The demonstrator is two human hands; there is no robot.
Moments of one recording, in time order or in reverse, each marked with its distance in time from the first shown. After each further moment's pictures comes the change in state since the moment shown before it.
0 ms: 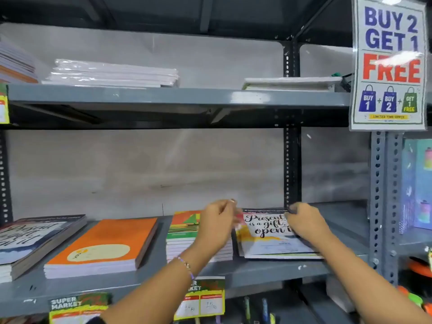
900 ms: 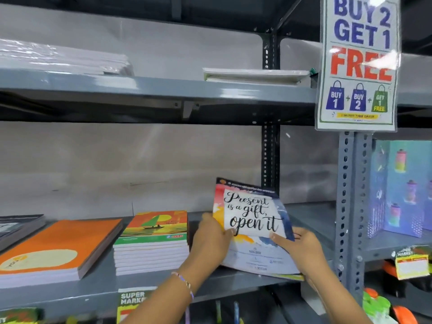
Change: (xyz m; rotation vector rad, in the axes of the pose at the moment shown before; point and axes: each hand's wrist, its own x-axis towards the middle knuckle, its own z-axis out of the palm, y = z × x) left_hand 0.007 -0.016 0.085 0.612 0.018 -0.166; right_hand -0.022 0.072 -0.013 0.619 -0.007 0.208
